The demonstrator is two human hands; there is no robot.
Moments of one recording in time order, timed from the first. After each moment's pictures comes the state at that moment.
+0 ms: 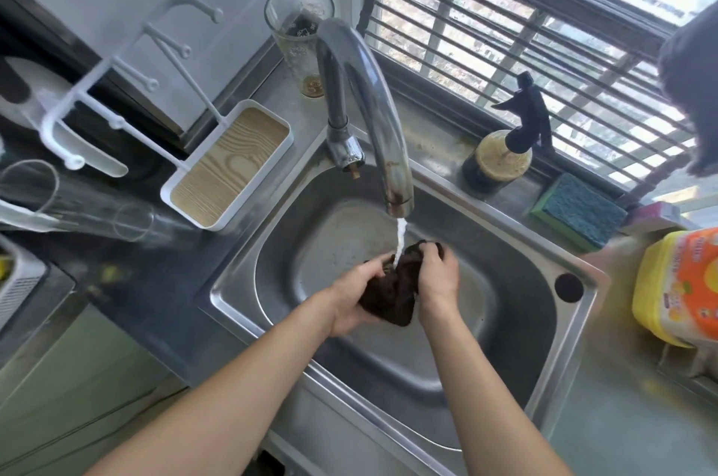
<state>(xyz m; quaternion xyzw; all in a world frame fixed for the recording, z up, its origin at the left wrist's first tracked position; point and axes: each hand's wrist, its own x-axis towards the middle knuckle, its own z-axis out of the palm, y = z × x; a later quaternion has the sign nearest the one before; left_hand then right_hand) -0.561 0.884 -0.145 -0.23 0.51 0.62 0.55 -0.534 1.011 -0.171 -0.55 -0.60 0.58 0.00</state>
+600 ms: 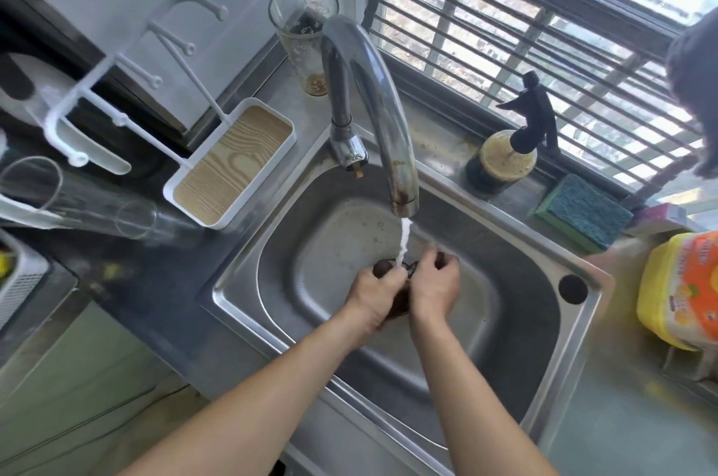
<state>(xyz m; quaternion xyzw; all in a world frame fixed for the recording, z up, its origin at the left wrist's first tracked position) -0.539 0.913 -0.140 -0.25 0.67 0.58 0.39 -0.530 0.996 -0.168 -0.58 -0.66 0.48 0.03</state>
